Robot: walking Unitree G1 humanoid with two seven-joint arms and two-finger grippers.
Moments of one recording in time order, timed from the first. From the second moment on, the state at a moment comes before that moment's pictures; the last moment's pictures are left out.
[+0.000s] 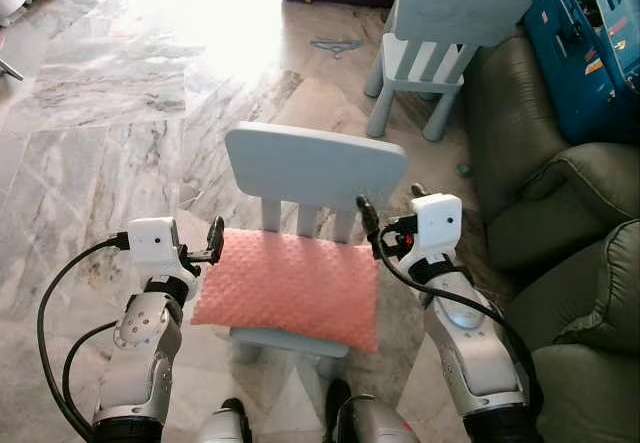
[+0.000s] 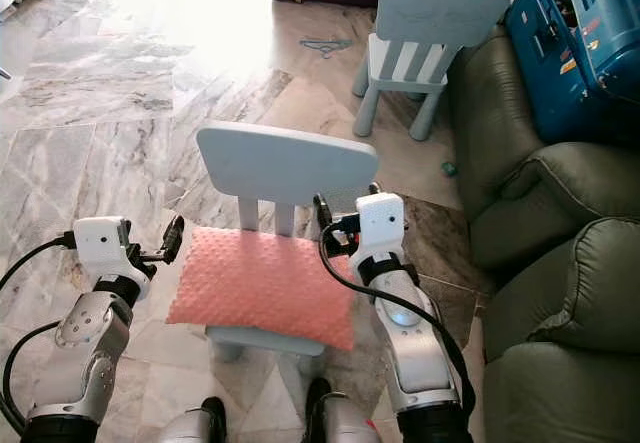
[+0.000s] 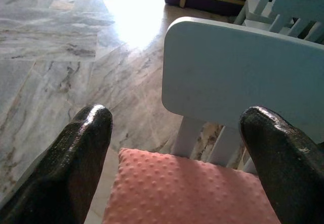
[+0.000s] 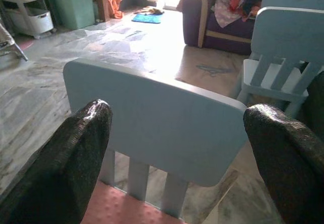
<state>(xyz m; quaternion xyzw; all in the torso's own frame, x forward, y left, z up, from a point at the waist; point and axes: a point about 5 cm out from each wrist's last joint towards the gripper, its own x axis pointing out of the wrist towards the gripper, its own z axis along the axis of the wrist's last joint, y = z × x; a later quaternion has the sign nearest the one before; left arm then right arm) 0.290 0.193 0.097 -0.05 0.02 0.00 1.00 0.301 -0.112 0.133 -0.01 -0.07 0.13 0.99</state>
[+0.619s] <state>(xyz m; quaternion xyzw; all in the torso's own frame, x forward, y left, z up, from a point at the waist) 0.293 0.192 0.103 -0.05 0.01 -0.01 1.00 0.303 -0.109 0.136 -0.01 -0.08 0.13 0.99</state>
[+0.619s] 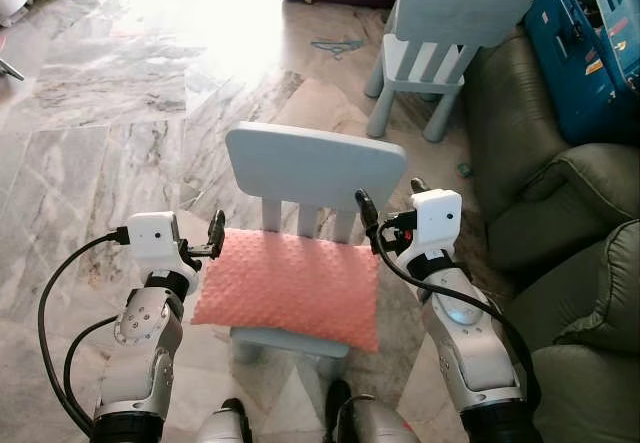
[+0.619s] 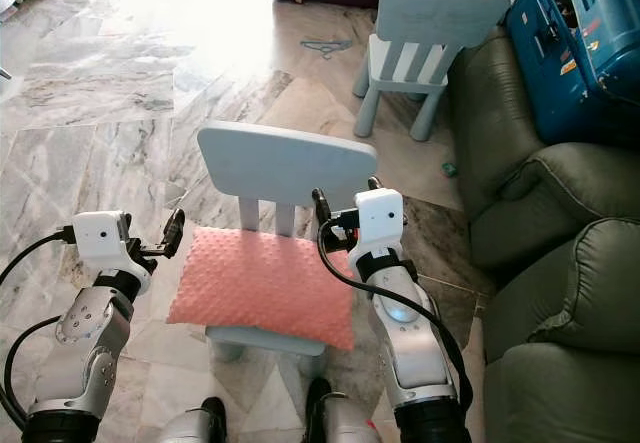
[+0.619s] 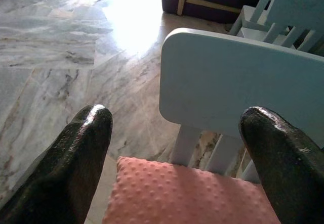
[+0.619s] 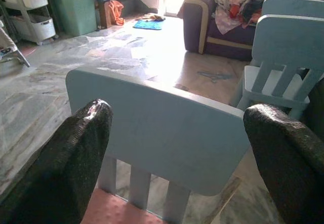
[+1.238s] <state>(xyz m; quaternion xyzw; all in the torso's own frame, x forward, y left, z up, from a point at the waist) 0.293 0.192 0.103 -0.06 0.01 -0.01 1.00 0.304 -0.105 0.136 -0.01 -0.08 0.14 0.99</state>
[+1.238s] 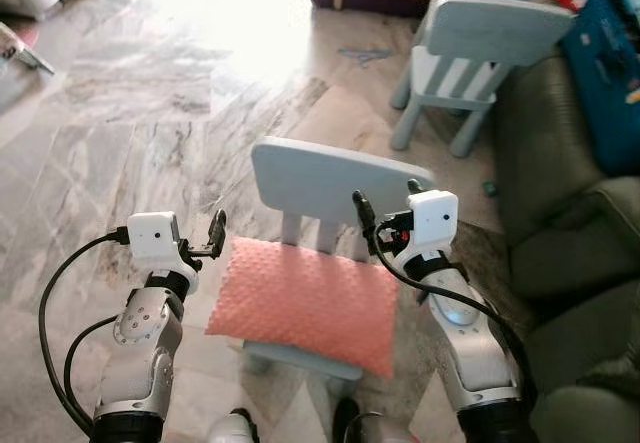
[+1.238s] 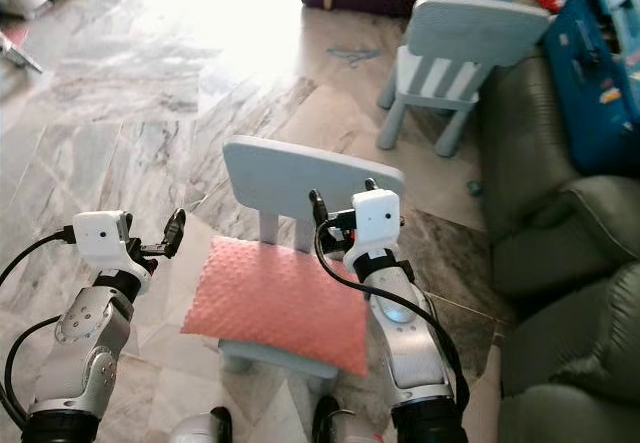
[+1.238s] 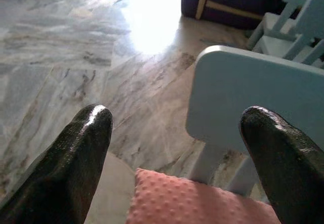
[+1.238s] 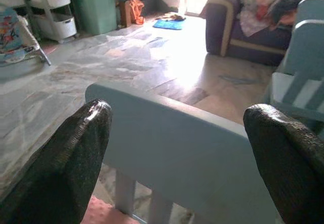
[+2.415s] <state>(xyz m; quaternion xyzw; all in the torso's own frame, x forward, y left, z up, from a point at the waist) 0.294 0.197 0.096 -0.05 0.03 0.00 1.00 0.304 -0.105 0.131 0.01 -0.05 0.14 0.99</state>
